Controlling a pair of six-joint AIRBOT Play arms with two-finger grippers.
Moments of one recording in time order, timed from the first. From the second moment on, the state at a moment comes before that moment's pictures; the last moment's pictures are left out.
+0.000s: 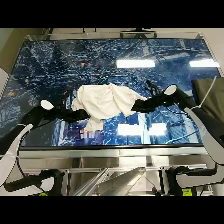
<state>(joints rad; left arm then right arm) -0.08 -1.38 0.81 0.86 -0.94 -1.21 0.14 -1.55 1.06 -0.80 1.06 1.29</state>
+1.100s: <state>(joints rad) -0.05 -1.47 0.84 0.88 -0.90 -1.22 0.24 -1.65 1.05 -0.65 0.86 1.31</state>
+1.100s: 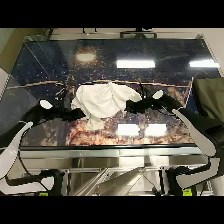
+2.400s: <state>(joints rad) 0.37 -0.83 1.41 0.89 -1.07 -1.22 -0.19 -0.87 1.28 -0.64 0.97 1.19</state>
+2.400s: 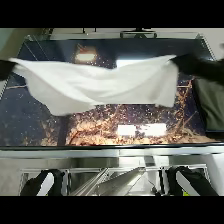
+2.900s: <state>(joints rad) 0.58 -0.60 1.60 0.87 -1.02 -1.22 -0.40 -0.54 1.31 -0.61 0.96 1.15</state>
